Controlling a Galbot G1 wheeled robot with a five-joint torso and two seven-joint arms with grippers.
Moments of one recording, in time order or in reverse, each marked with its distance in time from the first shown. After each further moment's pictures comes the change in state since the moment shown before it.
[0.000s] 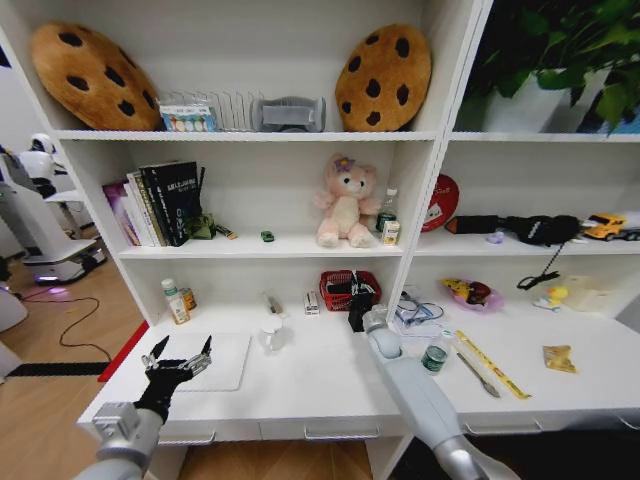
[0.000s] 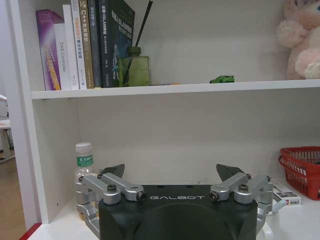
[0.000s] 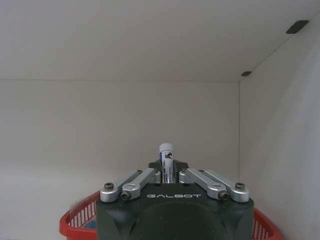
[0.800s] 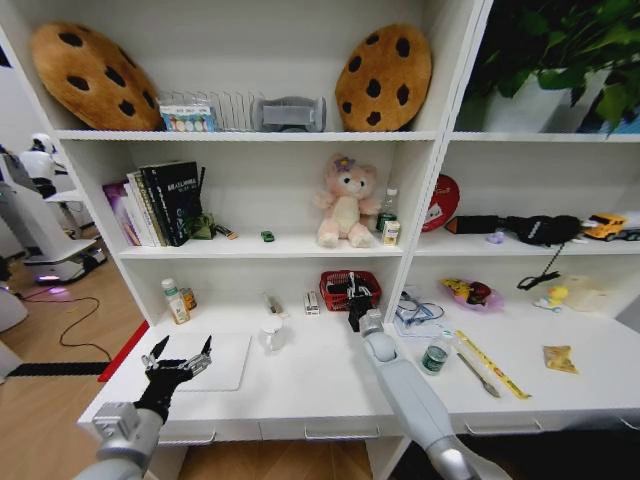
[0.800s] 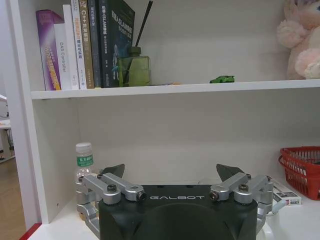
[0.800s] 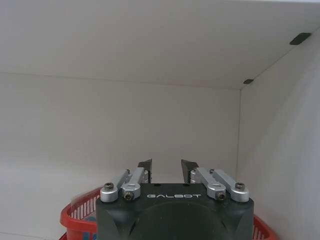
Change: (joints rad) left arm 0.000 0.000 0.000 0.000 0.000 0.000 0.000; right arm -0.023 0.005 -0.001 0.014 -0.067 0.027 0.040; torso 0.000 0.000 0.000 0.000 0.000
